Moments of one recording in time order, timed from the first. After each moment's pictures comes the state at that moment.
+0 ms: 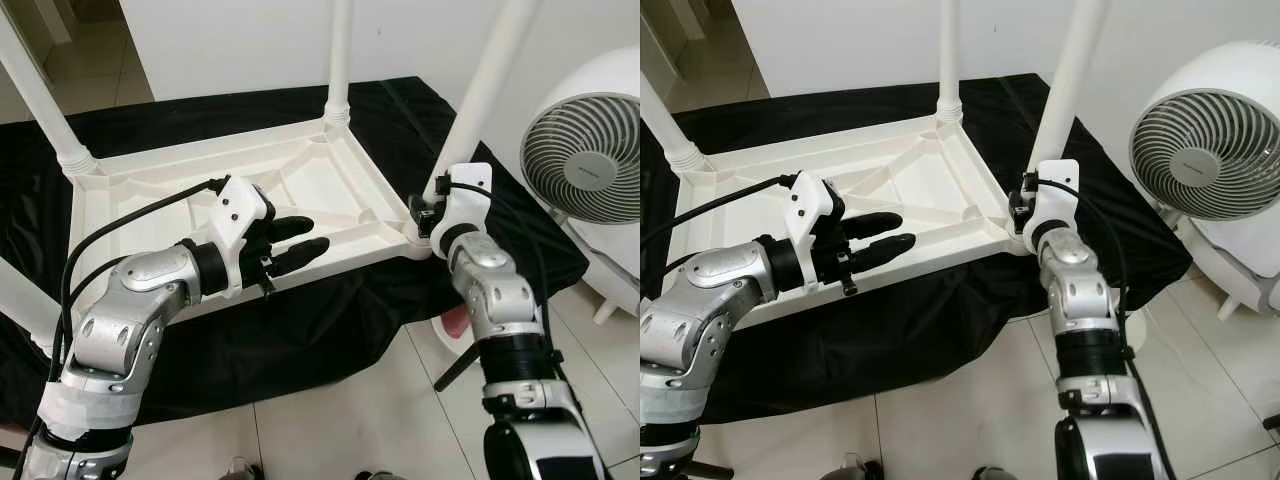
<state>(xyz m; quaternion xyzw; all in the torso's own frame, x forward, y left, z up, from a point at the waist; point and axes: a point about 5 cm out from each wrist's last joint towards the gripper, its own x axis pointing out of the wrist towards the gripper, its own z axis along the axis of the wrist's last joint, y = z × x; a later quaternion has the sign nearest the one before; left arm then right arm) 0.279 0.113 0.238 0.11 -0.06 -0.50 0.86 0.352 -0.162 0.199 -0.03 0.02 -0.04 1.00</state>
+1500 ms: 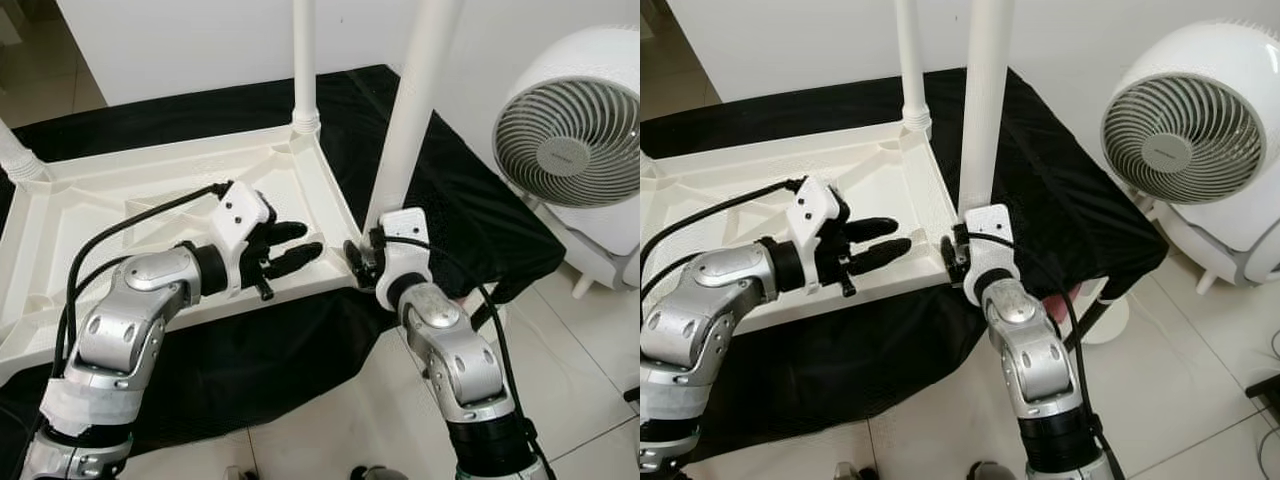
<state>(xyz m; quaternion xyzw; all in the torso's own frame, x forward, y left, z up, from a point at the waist) 0.286 0.116 0.230 0.13 -0.04 -0.49 0.86 0.295 -0.090 0.187 -0.07 0.03 0.15 0.99</state>
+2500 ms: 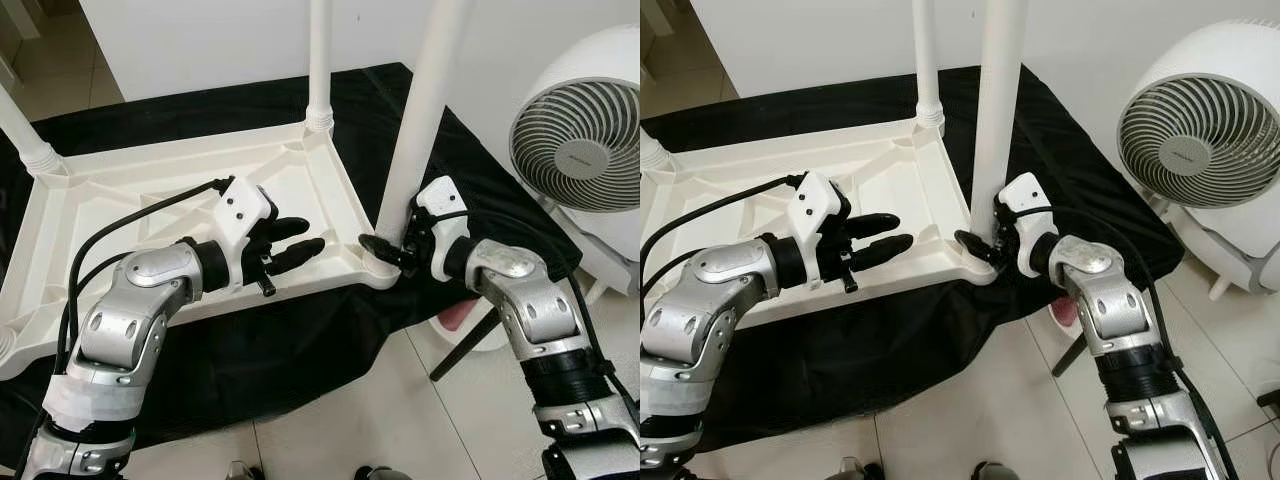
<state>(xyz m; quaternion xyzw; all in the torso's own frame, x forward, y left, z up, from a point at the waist) 0.287 0.114 0.234 0.13 -0.05 -0.49 0.86 0.329 -0.145 0.217 -0.18 0.00 0.37 0.91</state>
